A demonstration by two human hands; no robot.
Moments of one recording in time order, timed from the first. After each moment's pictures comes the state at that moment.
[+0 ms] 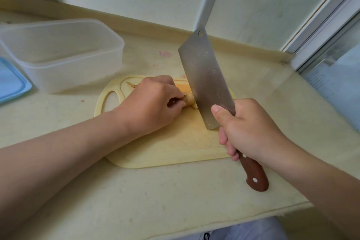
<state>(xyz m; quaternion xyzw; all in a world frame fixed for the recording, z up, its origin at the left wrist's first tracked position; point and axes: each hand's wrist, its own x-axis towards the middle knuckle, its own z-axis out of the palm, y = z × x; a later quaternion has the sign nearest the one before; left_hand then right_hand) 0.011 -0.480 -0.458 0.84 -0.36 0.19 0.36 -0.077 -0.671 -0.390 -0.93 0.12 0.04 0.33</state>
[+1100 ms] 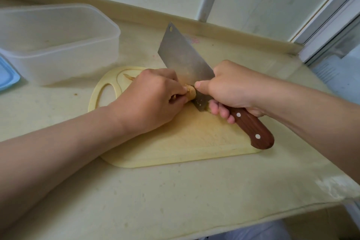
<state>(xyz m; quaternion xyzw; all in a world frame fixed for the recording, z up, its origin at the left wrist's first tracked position) 0.011 -0.482 -0.457 0.83 -0.38 0.22 0.35 -0.011 -0.651 -0.368 -0.93 0.13 0.18 0.29</state>
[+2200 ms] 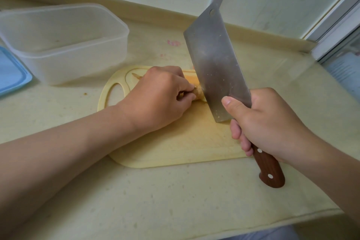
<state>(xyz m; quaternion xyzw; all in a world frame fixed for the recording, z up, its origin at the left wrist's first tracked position) 0.011 -0.483 -0.456 0.85 -0.34 0.19 0.37 -0.066 -0.677 -0.393 -0.93 0.10 0.05 0.35</state>
